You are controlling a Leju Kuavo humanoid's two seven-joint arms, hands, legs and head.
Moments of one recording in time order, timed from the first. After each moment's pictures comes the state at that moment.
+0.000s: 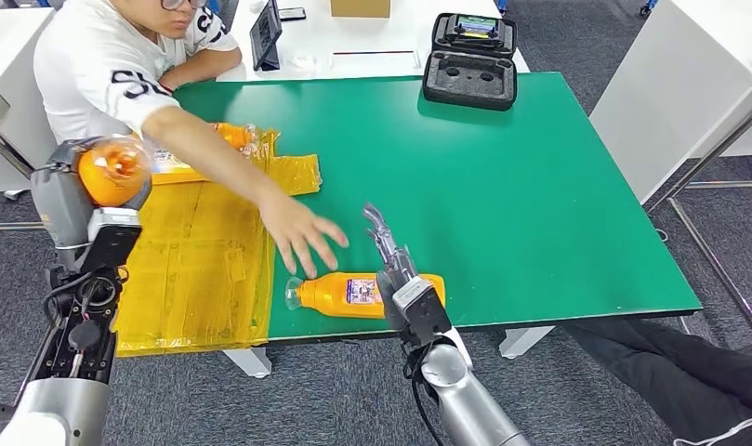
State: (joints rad) left arm -0.50 0.07 0.07 -1.11 -0.84 0.70 -0.68; right arm -0.27 0.15 0.45 -1.14 -0.02 -0.06 -0.65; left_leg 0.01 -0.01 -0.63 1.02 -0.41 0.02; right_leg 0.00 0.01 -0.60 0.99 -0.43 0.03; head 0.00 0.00
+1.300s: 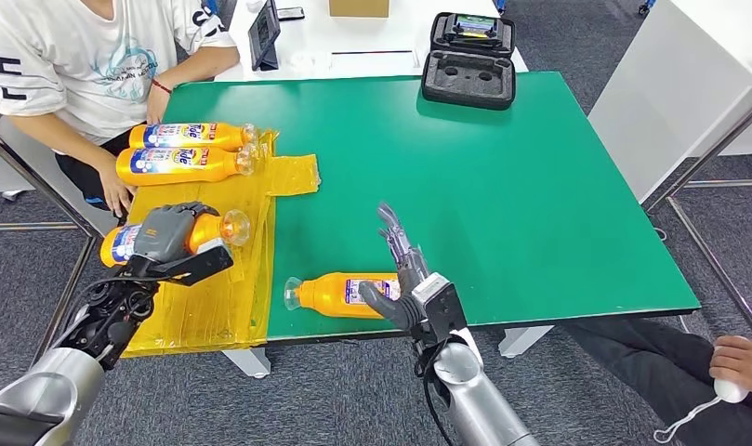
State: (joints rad) left arm -0.67 0.18 -0.35 -0.54 -1.02 0.52 -0.51; right arm -0.26 0.13 0.42 -1.15 -0.05 -0.02 -0.66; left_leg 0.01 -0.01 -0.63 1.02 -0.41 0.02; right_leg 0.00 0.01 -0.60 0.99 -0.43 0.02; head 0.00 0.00
